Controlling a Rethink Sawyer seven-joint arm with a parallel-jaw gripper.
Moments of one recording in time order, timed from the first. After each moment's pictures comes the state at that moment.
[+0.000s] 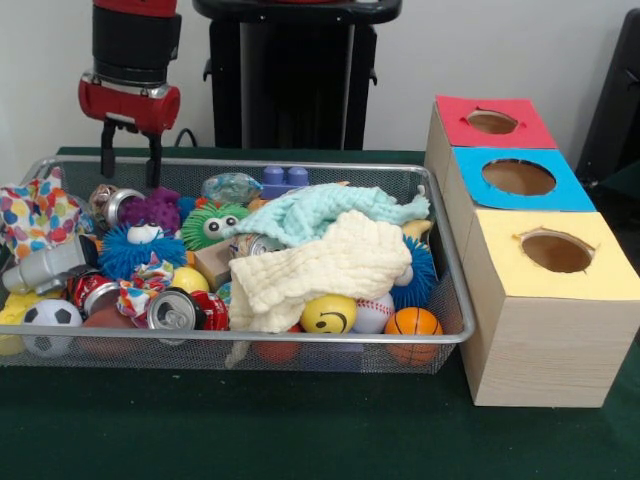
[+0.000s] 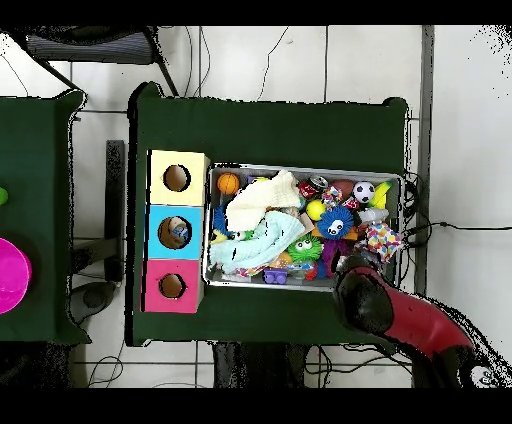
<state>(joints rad) -0.71 -0.68 0.04 1.93 -0.35 0.07 1.68</state>
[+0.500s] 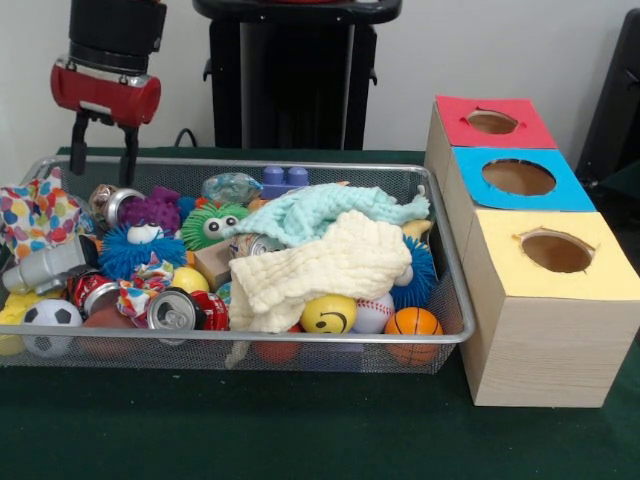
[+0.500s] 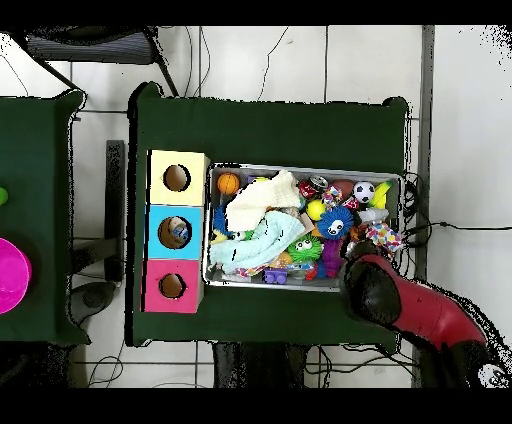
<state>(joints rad) -0.69 -0.73 0.04 1.87 -0.35 0.07 1.68</state>
